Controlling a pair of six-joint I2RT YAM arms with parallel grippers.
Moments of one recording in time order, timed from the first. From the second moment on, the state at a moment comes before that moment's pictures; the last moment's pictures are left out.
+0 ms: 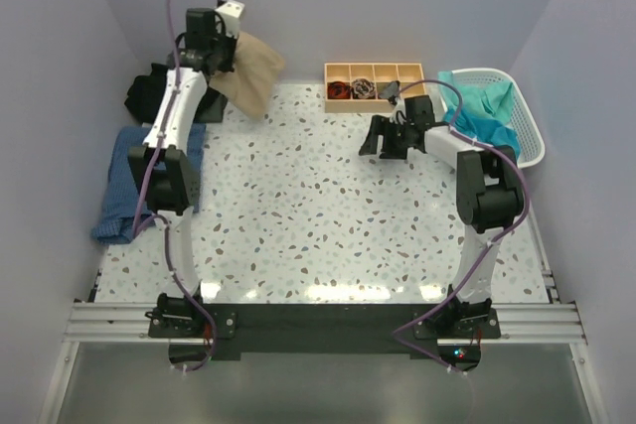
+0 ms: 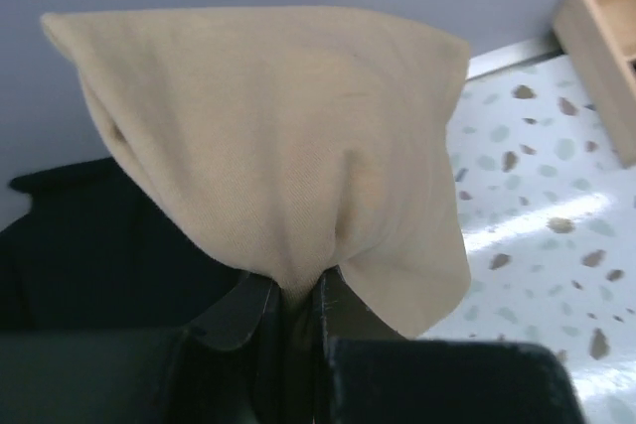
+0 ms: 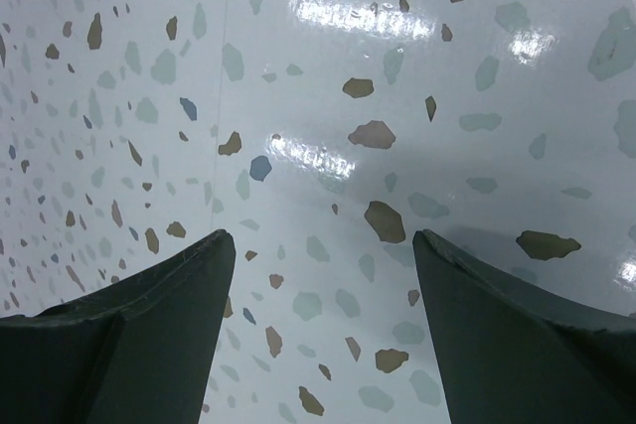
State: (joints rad) left arm -0.12 2.22 2.30 -0.60 0.07 0.22; right arm 0.18 2.02 1.38 -0.24 -0.43 0.31
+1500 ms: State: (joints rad) left arm -0.15 1.72 1.84 -0.25 0.05 0.01; right arm 0.25 1.83 1.32 -0.30 -0.42 0.26
